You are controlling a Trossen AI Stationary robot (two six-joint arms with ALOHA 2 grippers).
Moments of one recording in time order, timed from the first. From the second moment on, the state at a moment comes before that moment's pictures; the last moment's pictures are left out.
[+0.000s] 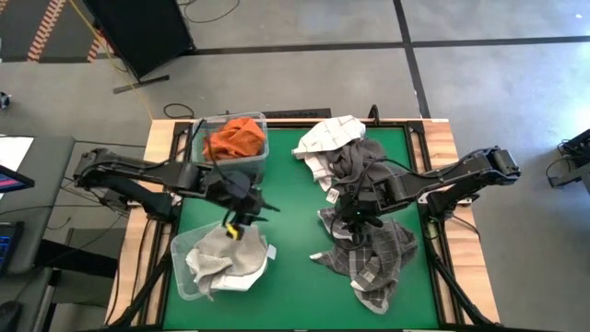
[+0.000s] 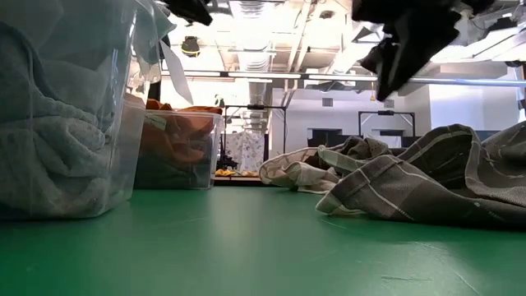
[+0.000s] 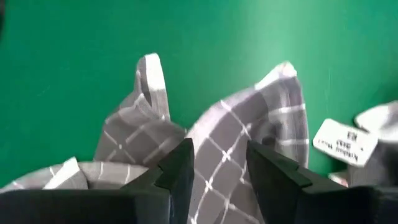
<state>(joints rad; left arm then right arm) -0.16 1.27 1.19 -0.62 -0.02 0.21 0.20 1.38 1.05 -0.71 0.00 0.15</state>
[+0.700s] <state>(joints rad) -0.47 1.23 1.19 -0.82 -0.17 -0.02 0.19 1.39 1.05 -0.20 0.00 0.26</state>
